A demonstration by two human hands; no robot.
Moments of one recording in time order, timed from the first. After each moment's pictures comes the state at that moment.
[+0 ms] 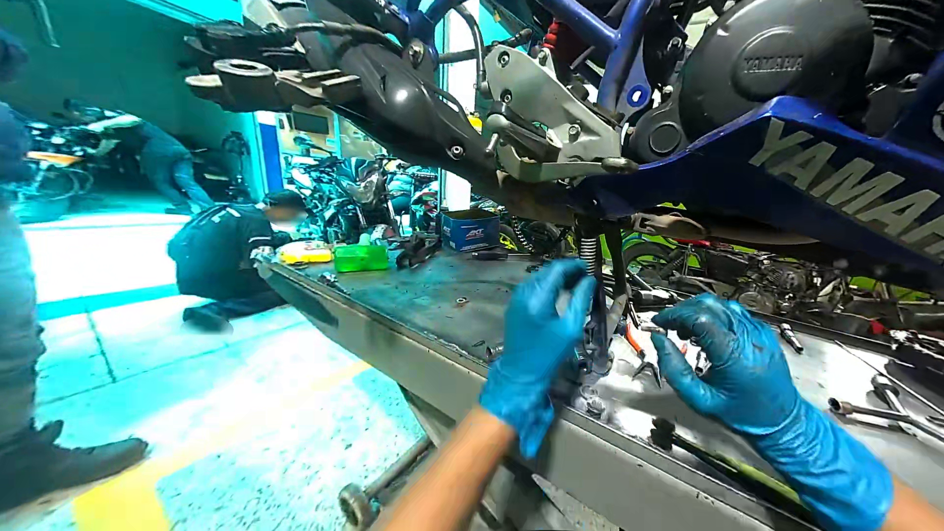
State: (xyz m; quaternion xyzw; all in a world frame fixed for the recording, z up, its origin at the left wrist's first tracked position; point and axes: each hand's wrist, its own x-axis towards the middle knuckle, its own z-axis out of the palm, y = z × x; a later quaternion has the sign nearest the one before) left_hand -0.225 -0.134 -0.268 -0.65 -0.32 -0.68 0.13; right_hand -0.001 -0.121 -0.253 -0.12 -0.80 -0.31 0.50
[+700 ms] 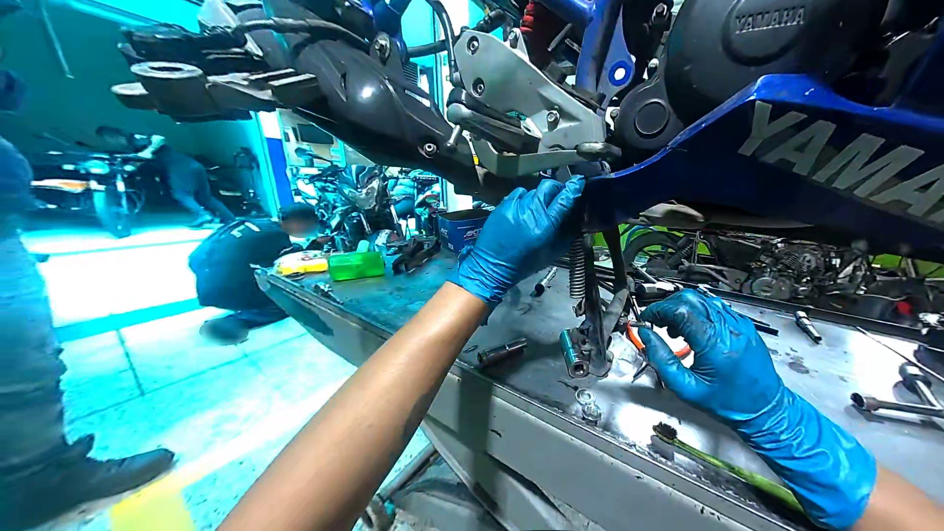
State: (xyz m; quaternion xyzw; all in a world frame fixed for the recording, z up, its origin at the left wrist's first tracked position) left_hand -0.274 -0.062 -0.183 -0.69 -0.27 -0.40 0.54; right_hand 0.004 -0.085 -0.270 -0.14 -0.80 -0.29 0.50
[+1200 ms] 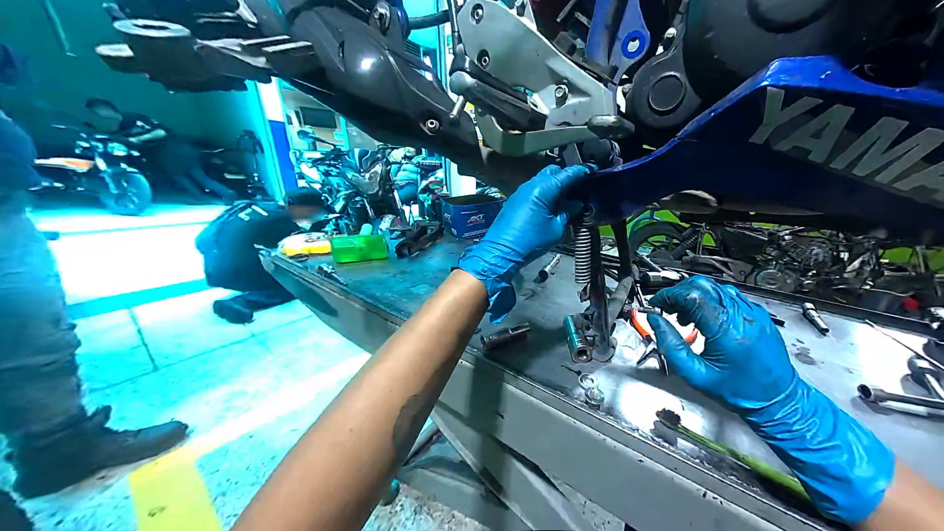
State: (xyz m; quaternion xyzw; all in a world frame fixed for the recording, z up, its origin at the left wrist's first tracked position) left_hand -0.264 -0.074 -0.181 -0.79 -0.34 -0.49 0.14; right_hand 0.006 -0.087 -0.271 -0.15 -0.81 -0.28 0.50
